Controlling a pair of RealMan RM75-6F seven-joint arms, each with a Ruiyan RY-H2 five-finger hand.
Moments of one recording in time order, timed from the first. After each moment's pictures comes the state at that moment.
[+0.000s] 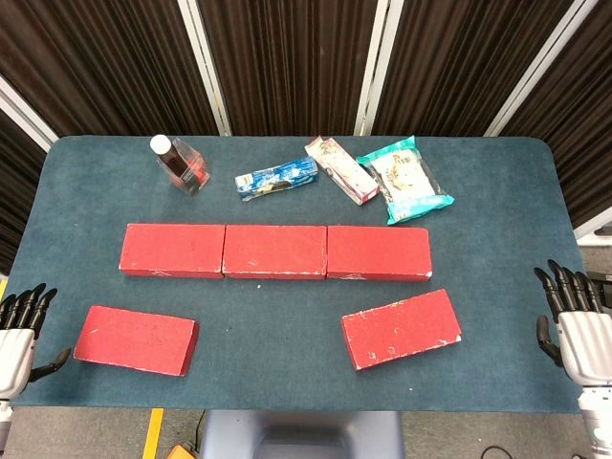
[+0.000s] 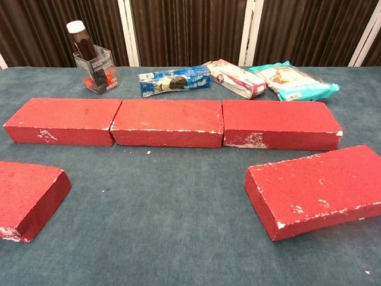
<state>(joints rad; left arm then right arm) -0.07 -1.10 -0.03 -1.63 1.48 1.48 0.11 0.04 -1.04 0.06 -1.71 -1.52 1.53 -0.06</state>
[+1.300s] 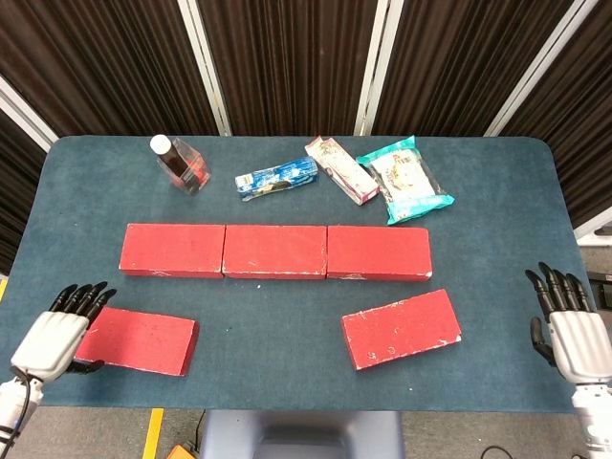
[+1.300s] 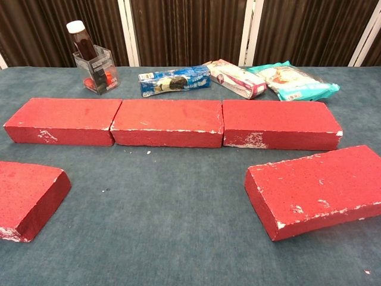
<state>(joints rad) -0.27 -0.83 -0.01 -1.98 1.43 1.13 0.30 0.06 -1.05 0.05 -1.71 -1.51 1.47 -0.09</state>
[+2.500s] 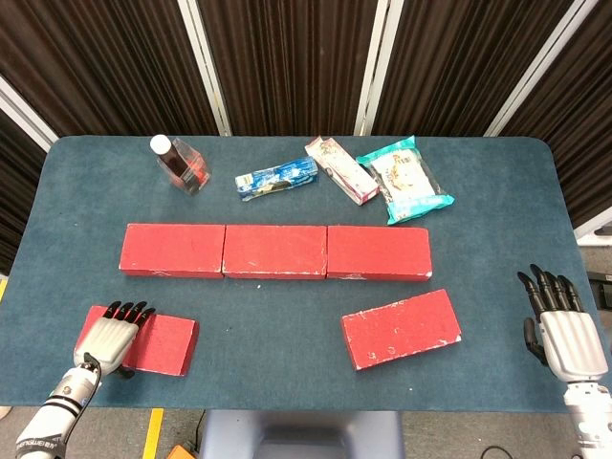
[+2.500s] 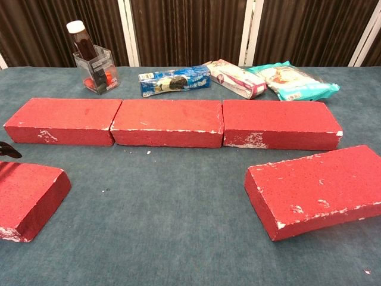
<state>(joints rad) -0.49 -1.06 0.05 -1.97 0.95 1.00 0.74 0.07 -1.06 0.05 -1.72 -1.49 1.44 -0.13</state>
